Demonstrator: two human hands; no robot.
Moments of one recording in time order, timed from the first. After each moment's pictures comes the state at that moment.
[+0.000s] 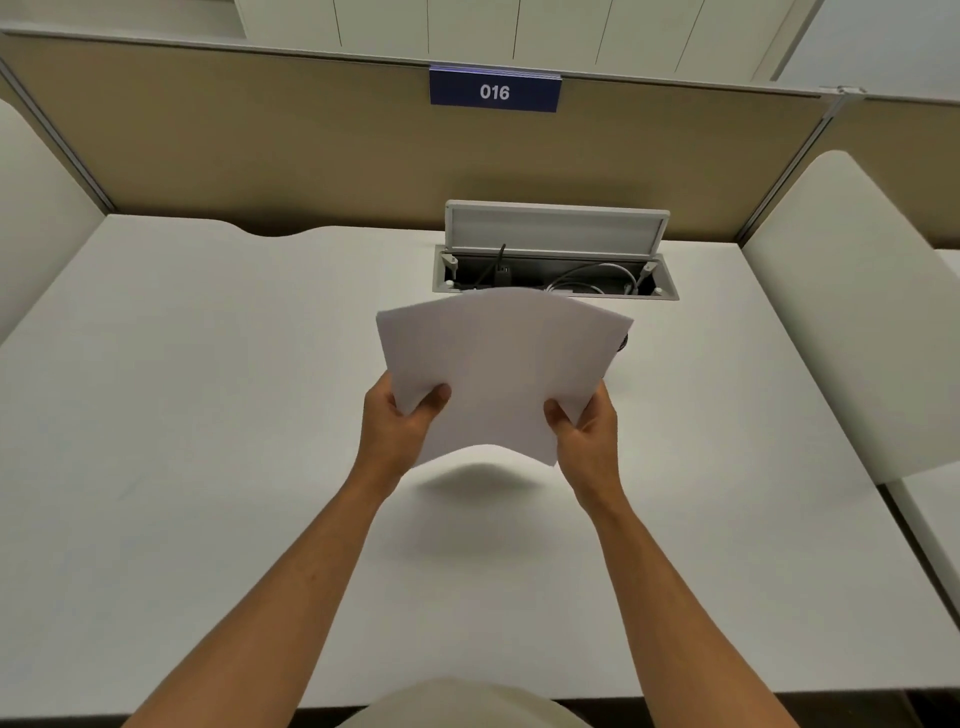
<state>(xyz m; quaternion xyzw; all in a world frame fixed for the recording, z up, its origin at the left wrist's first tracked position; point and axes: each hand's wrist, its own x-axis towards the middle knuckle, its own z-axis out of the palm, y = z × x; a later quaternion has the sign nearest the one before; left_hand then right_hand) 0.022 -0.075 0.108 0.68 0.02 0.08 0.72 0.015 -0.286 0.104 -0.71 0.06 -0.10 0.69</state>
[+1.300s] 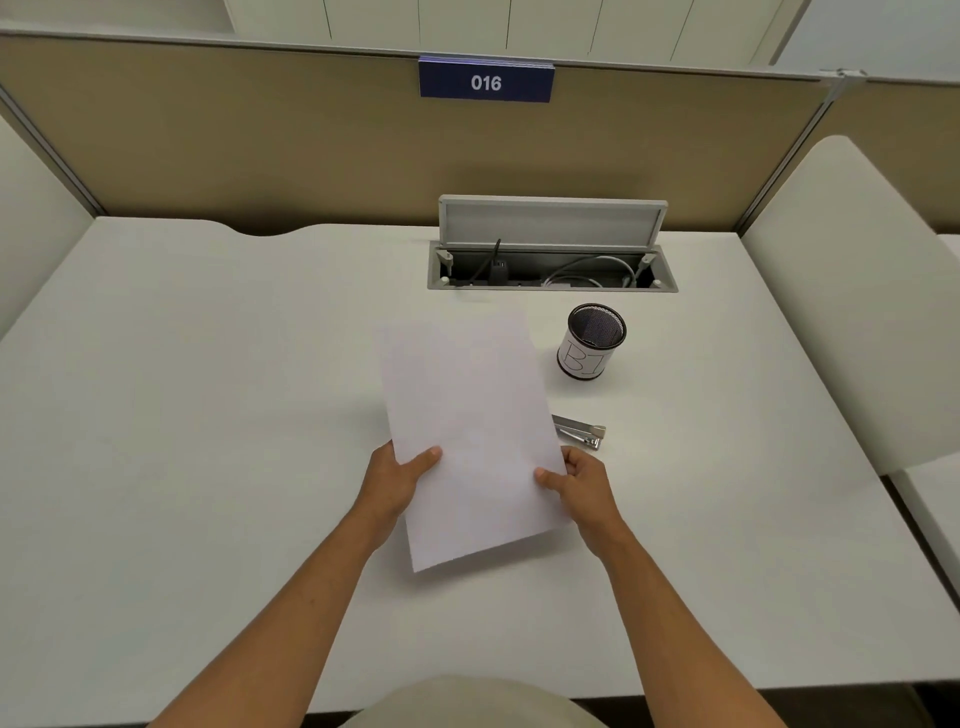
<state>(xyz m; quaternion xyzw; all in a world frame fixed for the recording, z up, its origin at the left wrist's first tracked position) 0.000 -0.067 0.034 0.64 0.19 -0.13 0.73 -0.008 -0.314 0.025 -0.69 0.19 0.11 0.69</state>
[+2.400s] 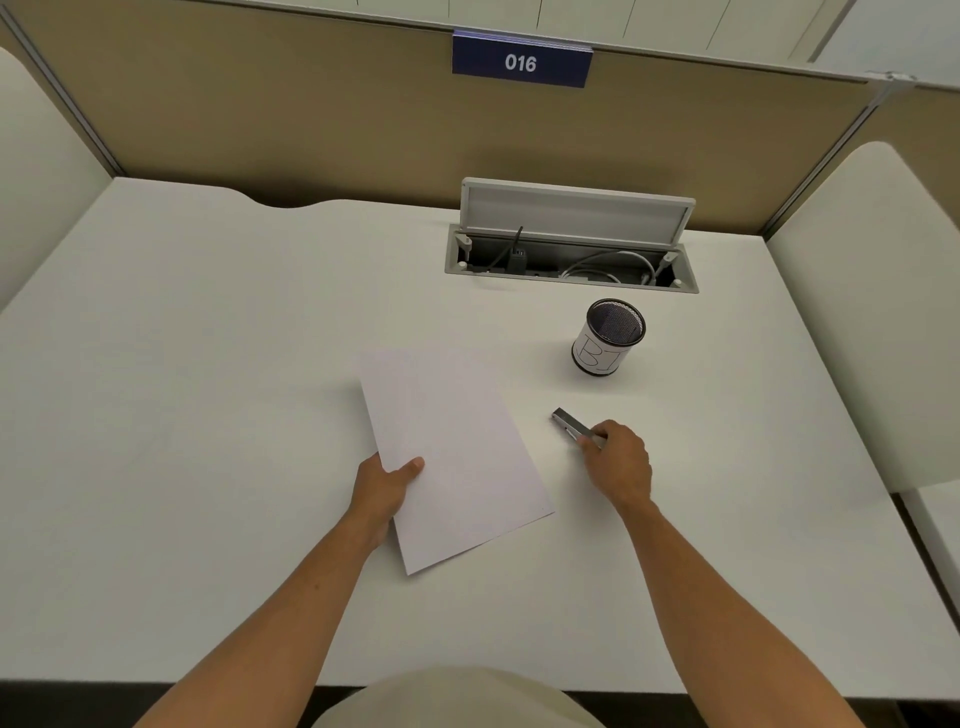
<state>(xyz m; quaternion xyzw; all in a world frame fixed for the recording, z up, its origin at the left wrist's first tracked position) -0.014 -0.051 -0.005 0.63 0.31 -0.11 0.70 0.036 -0.350 0.009 -0.94 0.19 0.04 0.28</state>
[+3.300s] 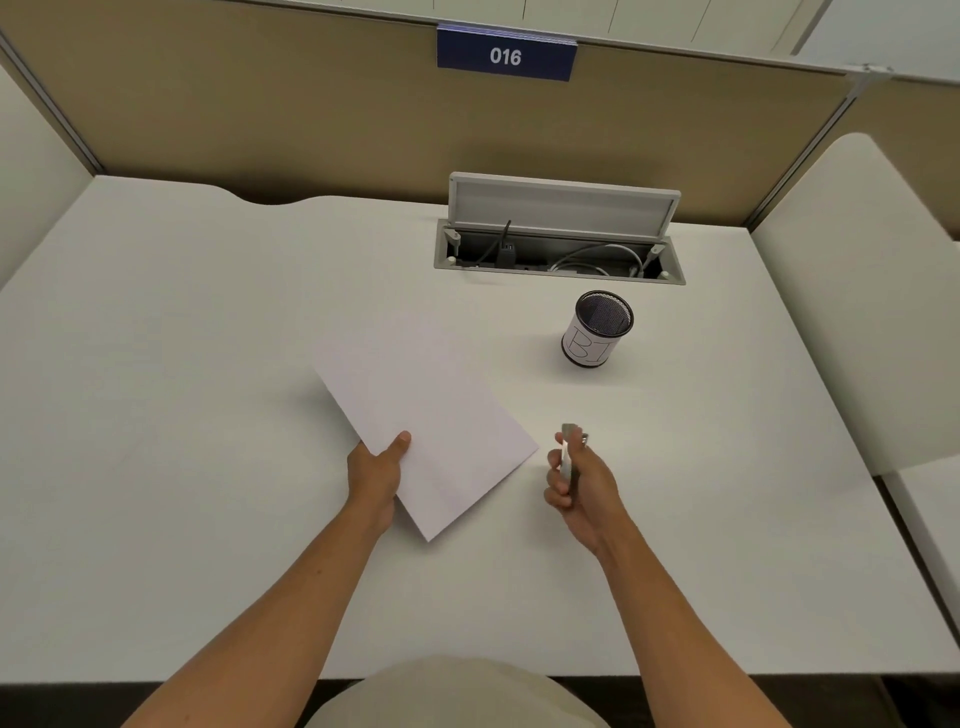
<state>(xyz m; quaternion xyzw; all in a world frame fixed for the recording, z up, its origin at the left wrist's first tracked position) -0.005 -0.062 0.003 0.55 0.36 -0.04 0.75 -0.019 -0.312 0.038 -0.48 0.24 0.16 0.83</state>
